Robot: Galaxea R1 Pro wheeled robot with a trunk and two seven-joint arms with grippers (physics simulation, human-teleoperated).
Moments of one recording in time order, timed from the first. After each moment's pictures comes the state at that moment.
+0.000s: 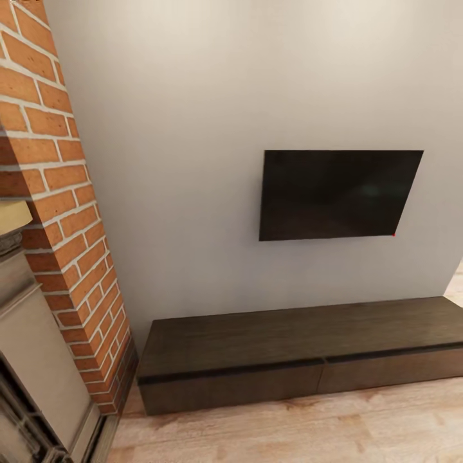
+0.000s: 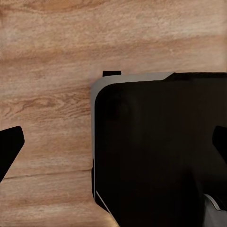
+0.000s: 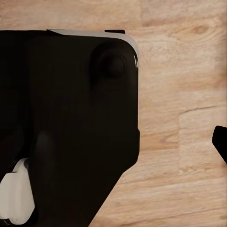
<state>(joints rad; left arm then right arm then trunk) -0.01 0.02 0.00 -0.08 0.01 -0.19 -0.01 -0.02 0.03 0.00 -0.01 0.00 -0.11 -0.09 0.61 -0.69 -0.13</state>
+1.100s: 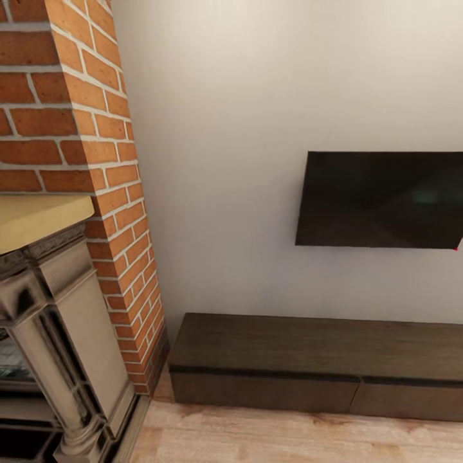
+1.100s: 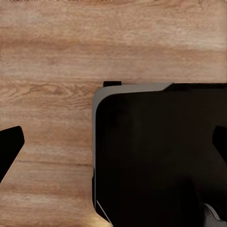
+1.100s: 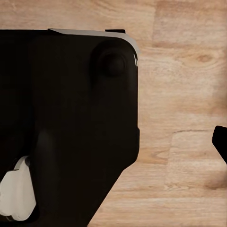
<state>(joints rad) -0.01 0.02 0.00 -0.08 0.01 -0.24 -0.01 -0.02 0.03 0.00 -0.01 0.00 -0.11 -0.08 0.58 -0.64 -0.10</state>
